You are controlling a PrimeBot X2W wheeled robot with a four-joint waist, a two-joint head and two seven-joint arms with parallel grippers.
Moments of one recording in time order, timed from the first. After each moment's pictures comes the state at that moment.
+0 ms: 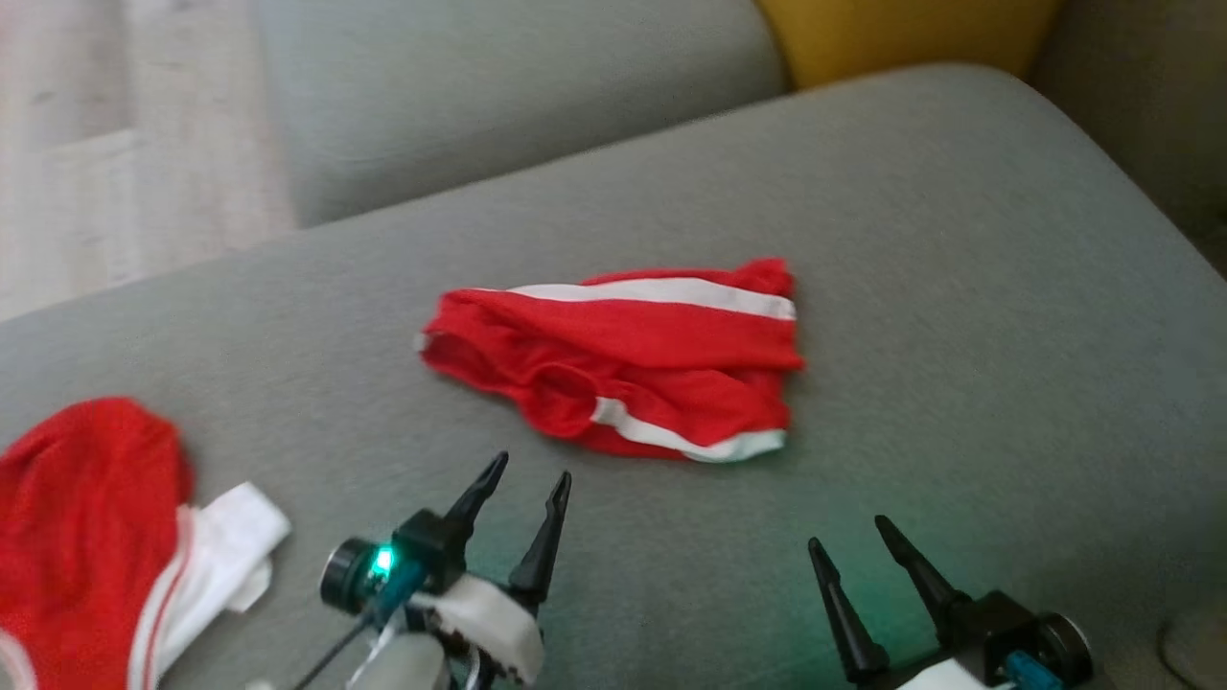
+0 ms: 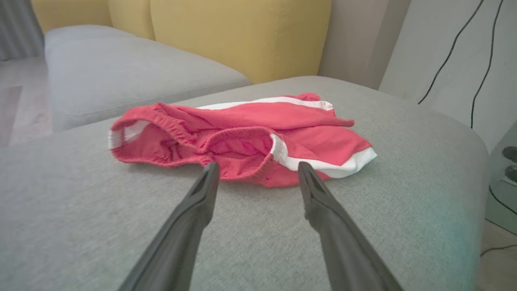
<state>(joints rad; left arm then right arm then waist) -0.23 0.05 -0.48 0.62 -0.25 -0.11 -0.25 0.13 -0.07 0.26 0.29 0.07 0.12 -0.25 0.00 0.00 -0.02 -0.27</state>
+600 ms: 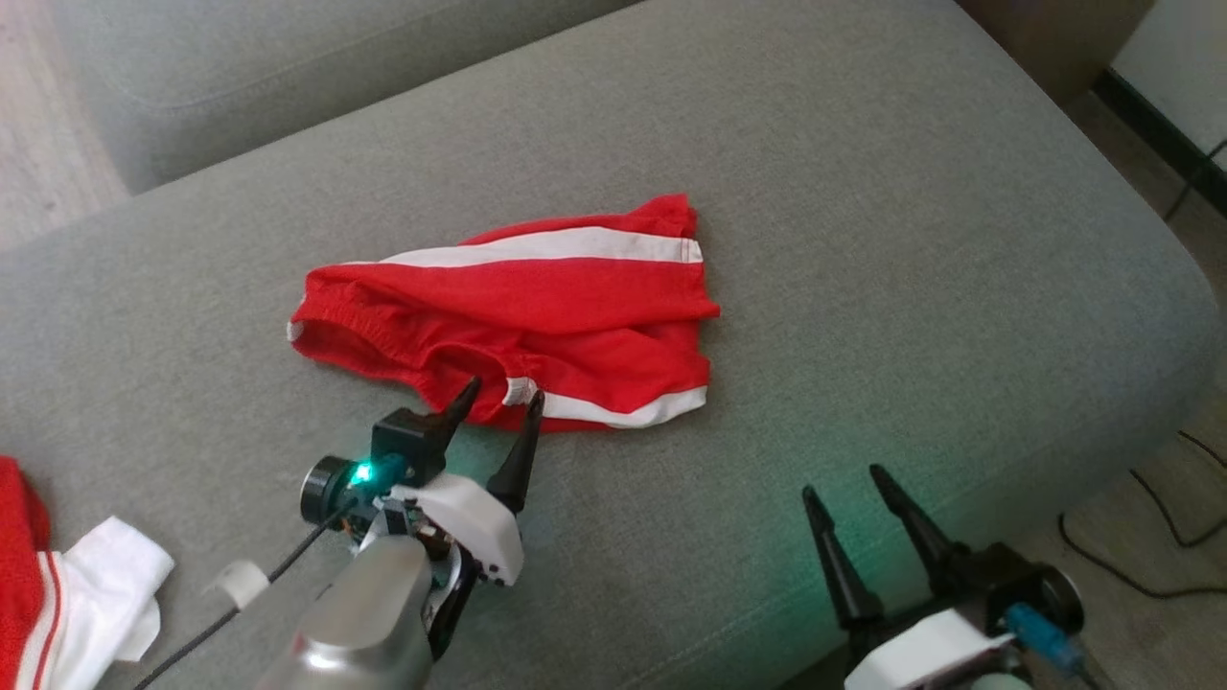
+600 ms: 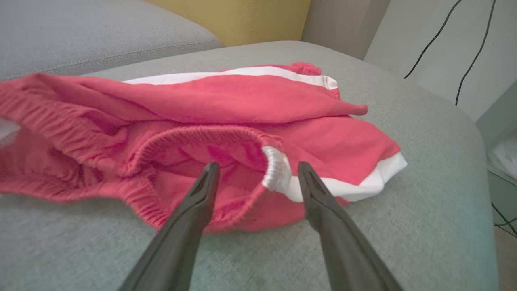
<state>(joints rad) -0.51 0.05 -0.57 0.93 -0.40 -0.13 -0.25 0.05 -0.07 0.27 0.30 0.10 0.12 -0.25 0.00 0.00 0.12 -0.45</state>
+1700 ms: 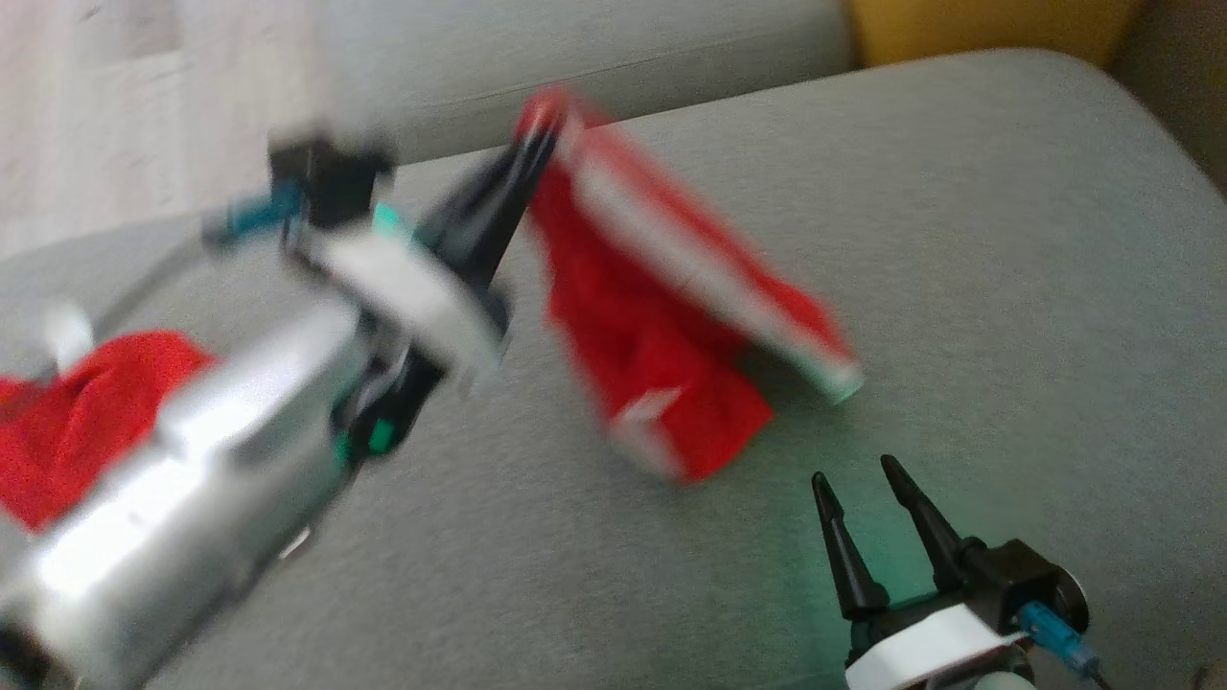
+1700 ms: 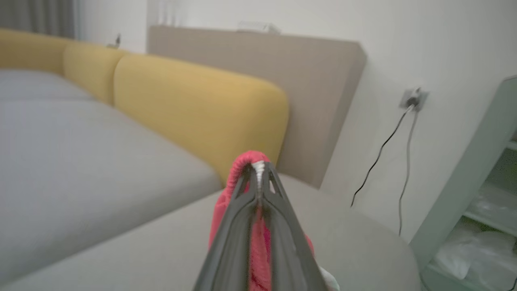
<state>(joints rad) -0.99 0.41 -1.17 0.38 -1.23 -0.13 -0.19 0.06 -0.05 0.24 0.26 0.13 0.12 -0.25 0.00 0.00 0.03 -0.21</state>
